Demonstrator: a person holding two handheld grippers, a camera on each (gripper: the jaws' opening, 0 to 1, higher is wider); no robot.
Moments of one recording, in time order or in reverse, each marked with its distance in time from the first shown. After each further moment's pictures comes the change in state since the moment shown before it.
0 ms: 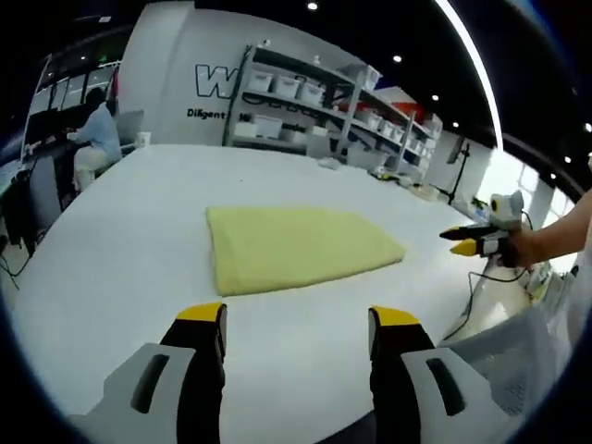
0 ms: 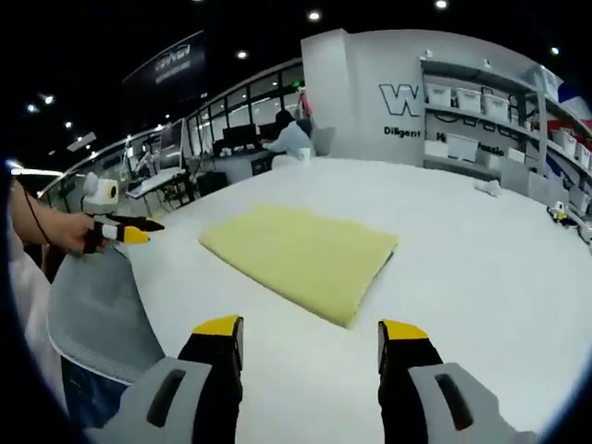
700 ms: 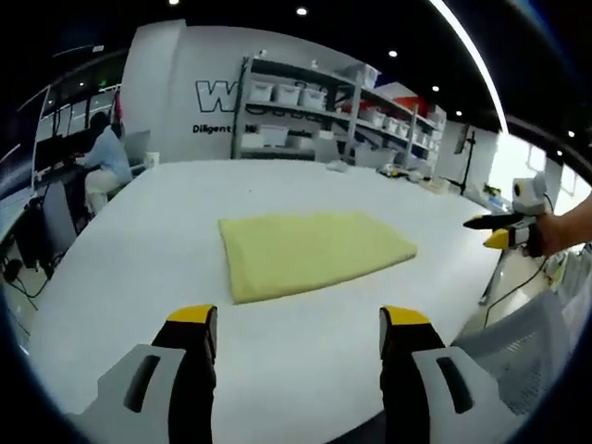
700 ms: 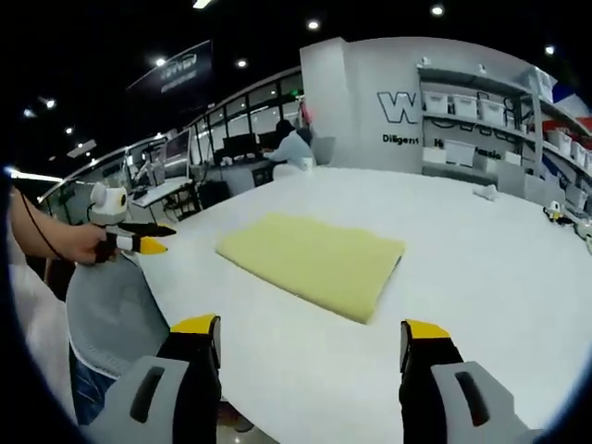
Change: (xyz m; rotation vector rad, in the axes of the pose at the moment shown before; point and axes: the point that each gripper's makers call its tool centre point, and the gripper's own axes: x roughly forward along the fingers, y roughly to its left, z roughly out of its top) left arm -0.005 0.012 0.011 0.081 -0.026 0.081; right arm -0.016 0.028 0.005 0.016 -0.040 0.005
